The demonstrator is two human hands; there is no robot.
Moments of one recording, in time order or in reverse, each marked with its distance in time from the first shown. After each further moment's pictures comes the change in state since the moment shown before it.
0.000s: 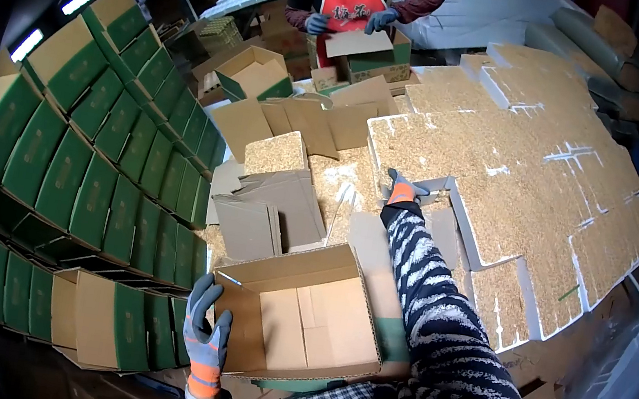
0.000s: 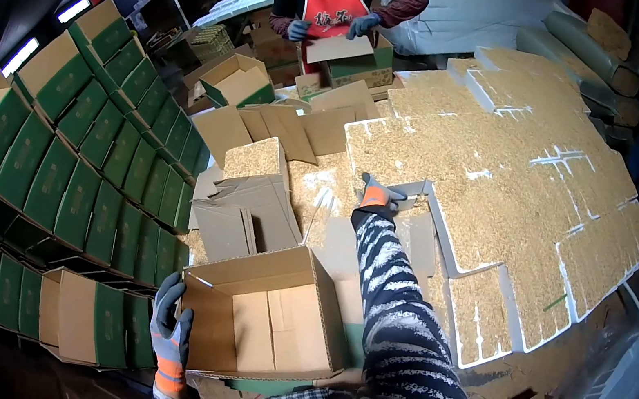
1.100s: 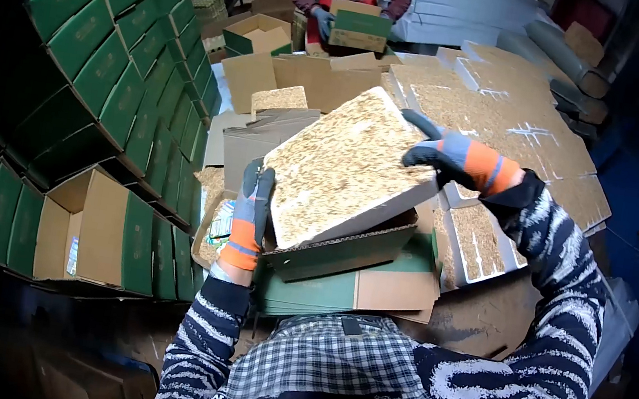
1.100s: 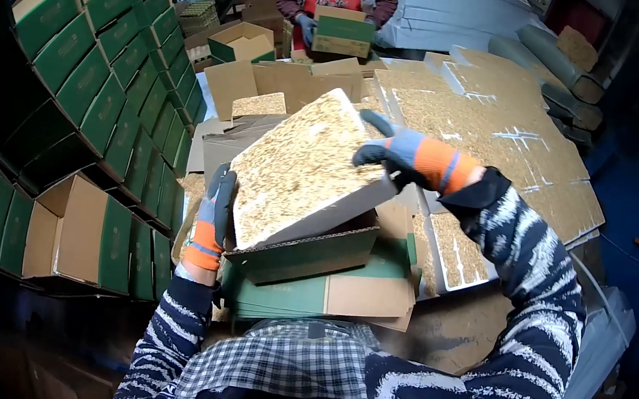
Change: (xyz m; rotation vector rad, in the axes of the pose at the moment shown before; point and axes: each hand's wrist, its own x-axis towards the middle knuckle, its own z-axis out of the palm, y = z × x) left_hand 0.025 -0.076 0.048 -0.805 -0.090 -0.291; right_hand -0.460 -0.013 -0.247 -0.314 -0.641 -0.929
